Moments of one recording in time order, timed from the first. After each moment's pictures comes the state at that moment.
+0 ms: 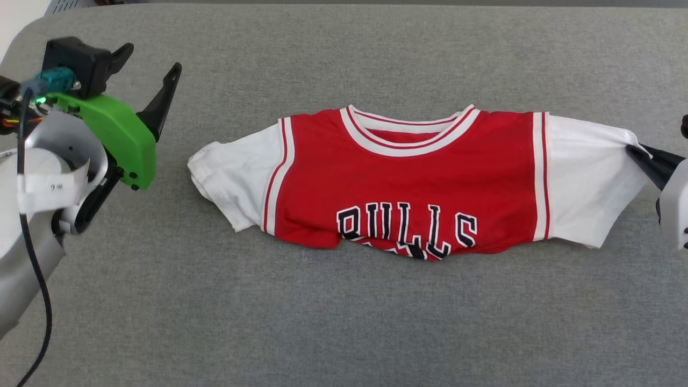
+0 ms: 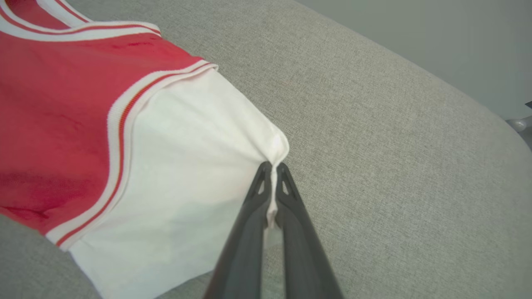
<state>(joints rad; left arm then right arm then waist) -0.91 0.80 -0.86 0.25 -0.80 0.07 0.02 -0.66 -0.87 0.70 0.28 0.79 0.13 0.23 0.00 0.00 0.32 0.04</state>
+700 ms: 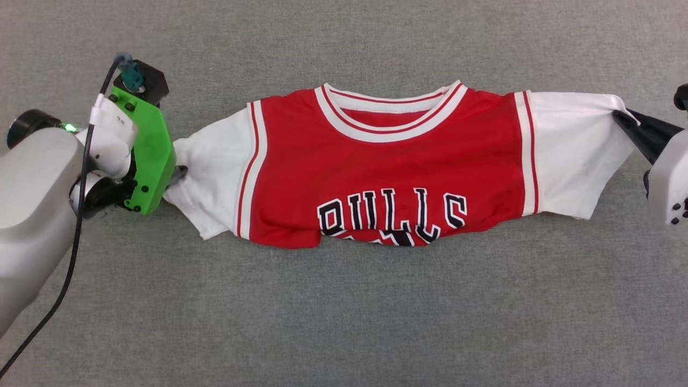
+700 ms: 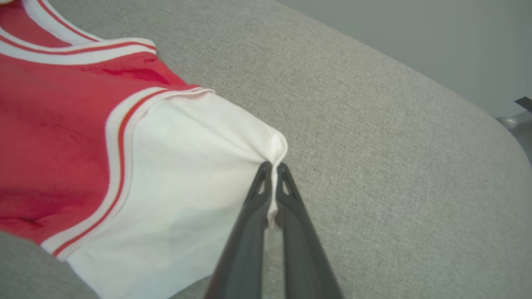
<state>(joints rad) -1.07 0.73 -1.07 0.49 -0.98 -0.12 0.69 -0.71 -0.83 0.66 0.22 0.74 0.13 0.23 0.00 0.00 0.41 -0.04</state>
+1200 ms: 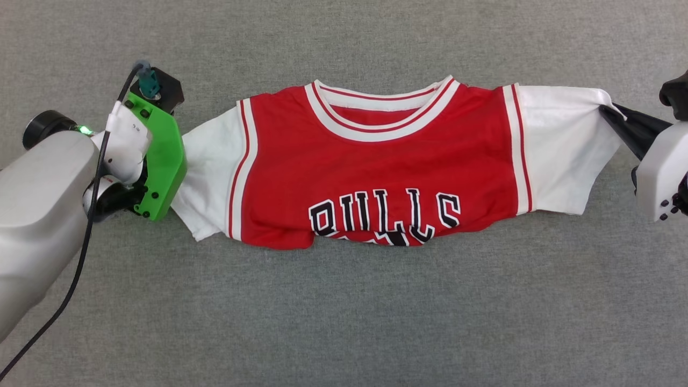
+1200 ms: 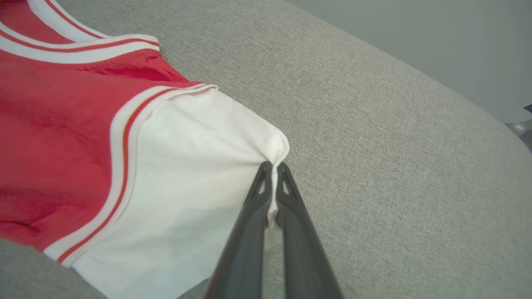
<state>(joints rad) -1.10 0.72 -1.19 0.53 -1.02 -0.13 0.66 -0.75 -0.81 0.70 0.23 0.73 0.13 0.21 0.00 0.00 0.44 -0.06</state>
